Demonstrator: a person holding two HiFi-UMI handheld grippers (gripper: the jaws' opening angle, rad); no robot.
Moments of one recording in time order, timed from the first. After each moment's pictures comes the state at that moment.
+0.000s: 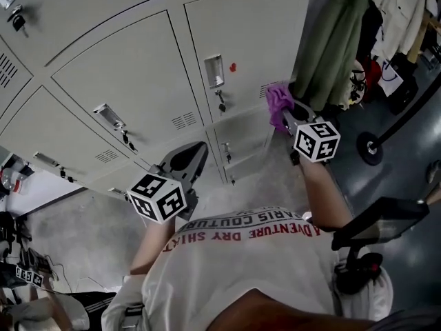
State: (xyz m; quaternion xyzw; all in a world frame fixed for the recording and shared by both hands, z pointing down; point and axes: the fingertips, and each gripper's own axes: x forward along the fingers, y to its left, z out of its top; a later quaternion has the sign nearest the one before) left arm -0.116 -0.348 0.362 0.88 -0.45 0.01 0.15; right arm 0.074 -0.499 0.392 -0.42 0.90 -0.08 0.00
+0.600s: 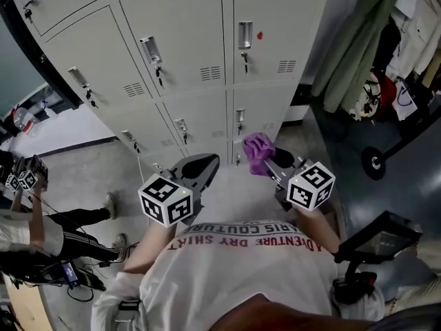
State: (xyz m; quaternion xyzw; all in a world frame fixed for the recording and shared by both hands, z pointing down) left arm -0.081 -0.149 0.406 0.86 -0.48 0.02 0.16; right arm 0.010 -0.200 0.420 -0.18 0.98 -0.12 -0.03
